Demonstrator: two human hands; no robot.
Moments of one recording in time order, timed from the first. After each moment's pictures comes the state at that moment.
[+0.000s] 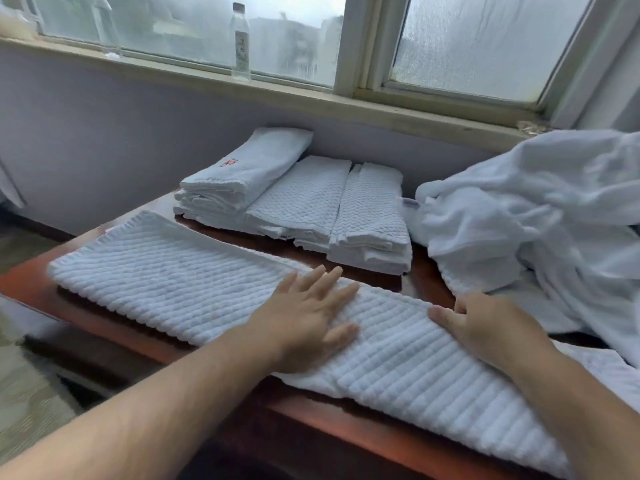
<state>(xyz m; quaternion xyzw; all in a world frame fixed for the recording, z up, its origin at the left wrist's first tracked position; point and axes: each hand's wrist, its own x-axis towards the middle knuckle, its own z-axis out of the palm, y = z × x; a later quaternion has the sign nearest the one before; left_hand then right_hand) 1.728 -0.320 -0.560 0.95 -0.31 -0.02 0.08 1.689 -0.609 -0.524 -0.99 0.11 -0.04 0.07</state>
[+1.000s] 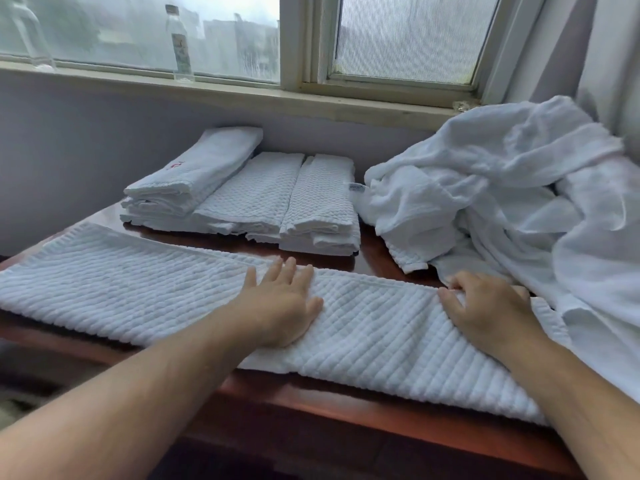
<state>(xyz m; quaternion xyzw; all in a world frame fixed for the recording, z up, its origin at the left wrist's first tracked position) 1.724 -0.366 -0.549 0.97 -0.22 -0.11 0.07 1.653 -0.679 -0.554 -0.97 0.13 -0.18 0.04</state>
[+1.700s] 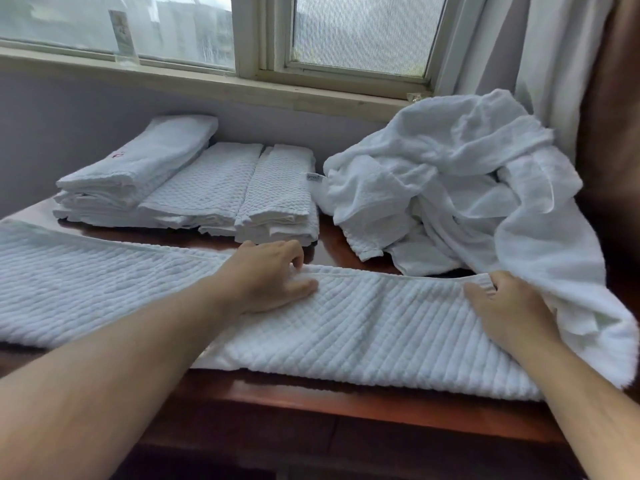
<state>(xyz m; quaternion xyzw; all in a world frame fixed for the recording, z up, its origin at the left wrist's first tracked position) 1.760 -0.404 -0.548 0.92 -0.37 0.08 0.10 1.597 -0.737 -0.548 -0.92 0.31 -0.18 0.13</state>
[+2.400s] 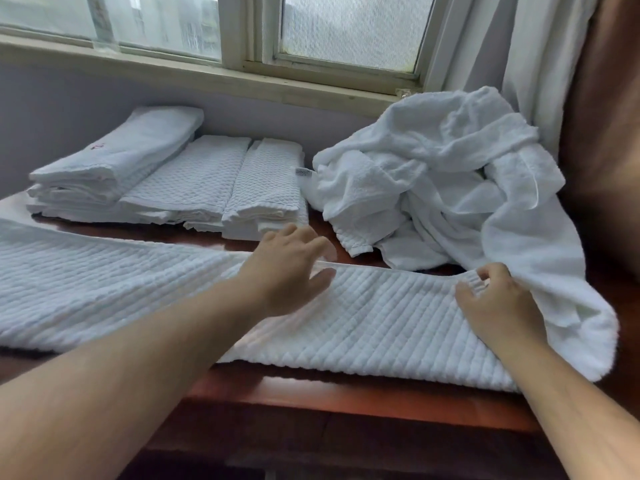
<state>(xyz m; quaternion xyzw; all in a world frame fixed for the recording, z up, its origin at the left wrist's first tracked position) 1.734 -0.439 -0.540 0.89 -0.41 0.14 0.13 1.589 -0.729 -0.550 -0.90 0.32 -0.23 0.16</state>
